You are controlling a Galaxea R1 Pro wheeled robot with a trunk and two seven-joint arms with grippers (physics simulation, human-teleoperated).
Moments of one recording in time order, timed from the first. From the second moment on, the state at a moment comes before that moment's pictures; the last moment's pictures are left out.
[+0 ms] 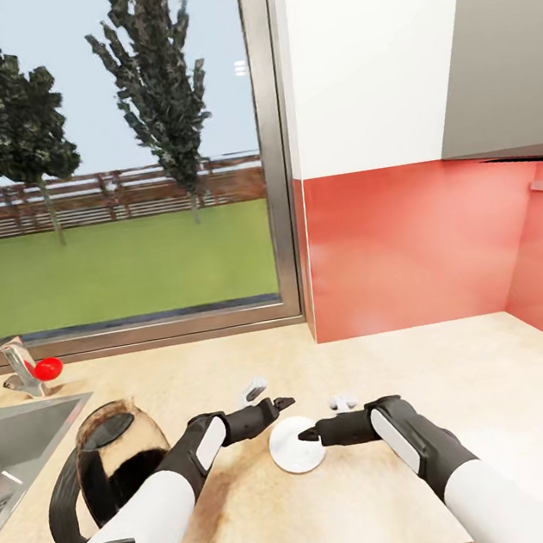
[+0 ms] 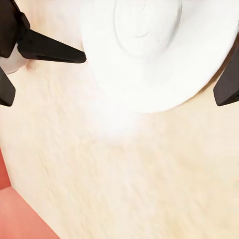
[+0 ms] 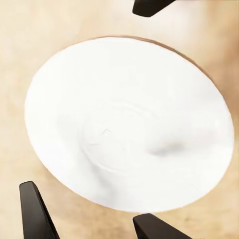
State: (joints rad) left arm -0.83 -0.14 0.07 -0.37 0.35 0.54 -0.45; right arm -0.66 0.01 0.32 -0.72 -0.43 0.73 0.38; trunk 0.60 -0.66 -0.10
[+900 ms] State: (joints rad) left arm -0.81 -0.13 0.07 -0.37 0.39 0.55 -0.42; right arm -0.64 0.04 0.32 -0.74 -0.43 0.73 0.38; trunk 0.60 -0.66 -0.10
